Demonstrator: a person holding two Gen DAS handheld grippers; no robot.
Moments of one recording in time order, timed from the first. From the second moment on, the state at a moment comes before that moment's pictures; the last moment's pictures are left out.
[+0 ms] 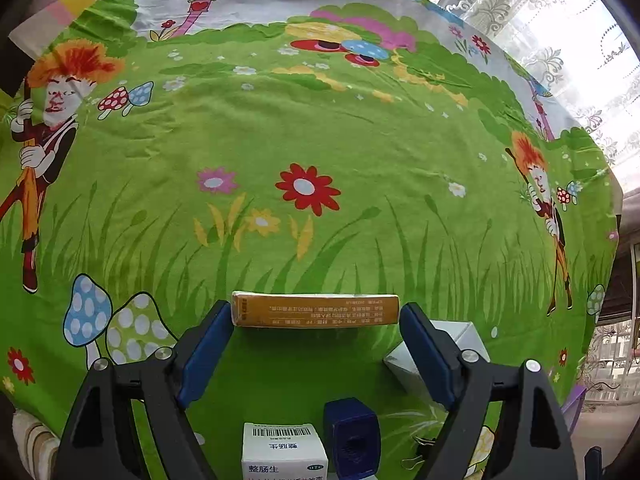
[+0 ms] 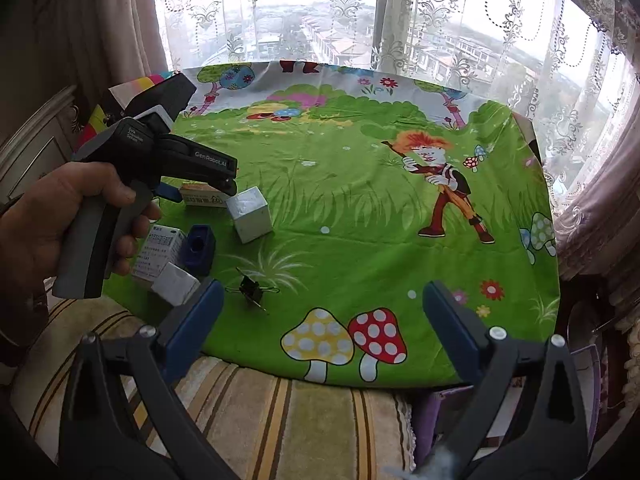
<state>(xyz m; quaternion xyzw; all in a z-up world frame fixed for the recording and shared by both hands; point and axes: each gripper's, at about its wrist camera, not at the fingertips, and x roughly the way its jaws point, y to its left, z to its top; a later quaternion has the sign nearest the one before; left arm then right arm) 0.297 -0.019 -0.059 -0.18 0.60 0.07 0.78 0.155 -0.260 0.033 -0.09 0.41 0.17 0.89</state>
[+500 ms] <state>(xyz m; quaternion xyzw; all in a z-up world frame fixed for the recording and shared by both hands) 0.259 0.009 -0.033 -0.19 0.54 0.07 0.81 0.191 -0.200 0.006 -0.14 0.42 0.22 0.87</state>
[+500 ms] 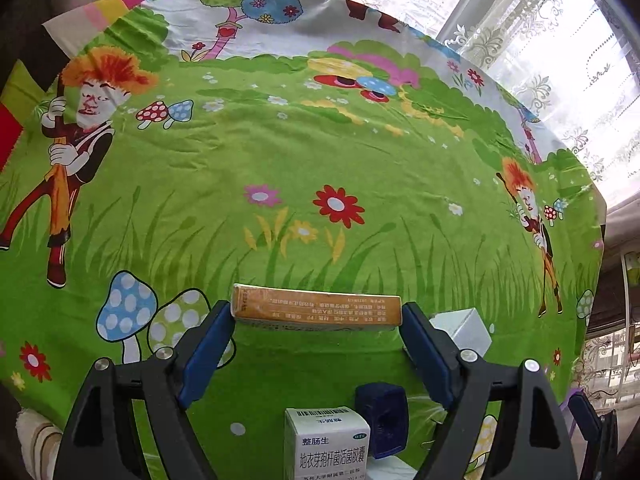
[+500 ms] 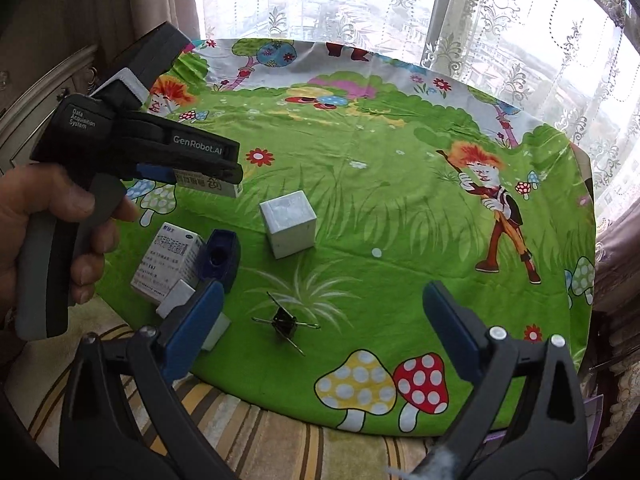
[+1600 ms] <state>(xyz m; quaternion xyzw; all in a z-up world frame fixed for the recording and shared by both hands) 0.117 -0.004 0.028 -0.15 0.41 0.07 0.90 0.228 -0.170 -0.015 -0.12 0.44 0.25 0.86</state>
